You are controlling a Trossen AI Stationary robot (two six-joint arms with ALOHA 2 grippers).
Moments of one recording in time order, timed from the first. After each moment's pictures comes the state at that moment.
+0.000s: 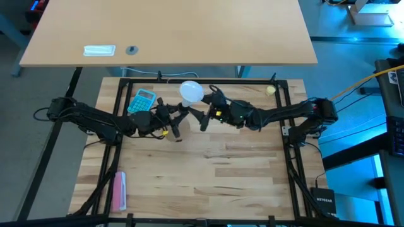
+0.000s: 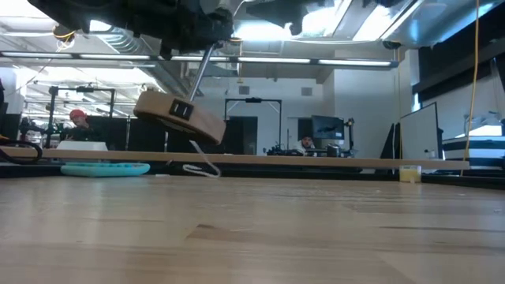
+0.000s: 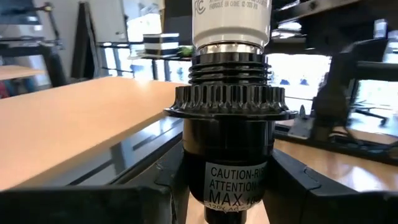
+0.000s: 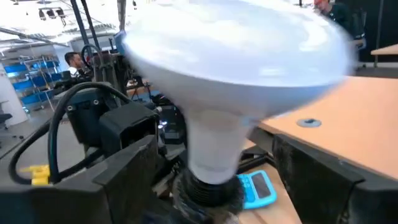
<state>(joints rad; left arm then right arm) -0.08 1.23 0.55 0.69 -0.60 0.02 0.01 1.57 1.07 0.59 0.36 0.18</state>
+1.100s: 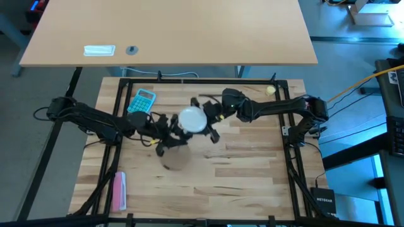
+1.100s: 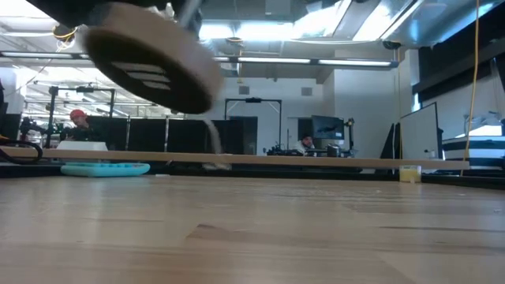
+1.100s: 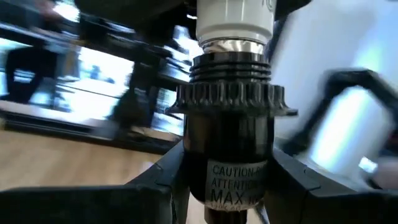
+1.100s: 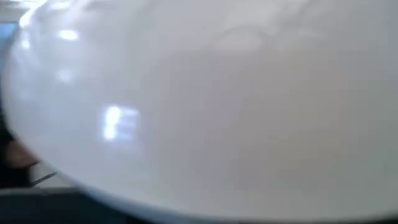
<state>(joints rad) -0.10 1.21 0.55 0.79 0.10 -0.30 -0.07 1.67 1.29 0.53 -0.59 0.10</state>
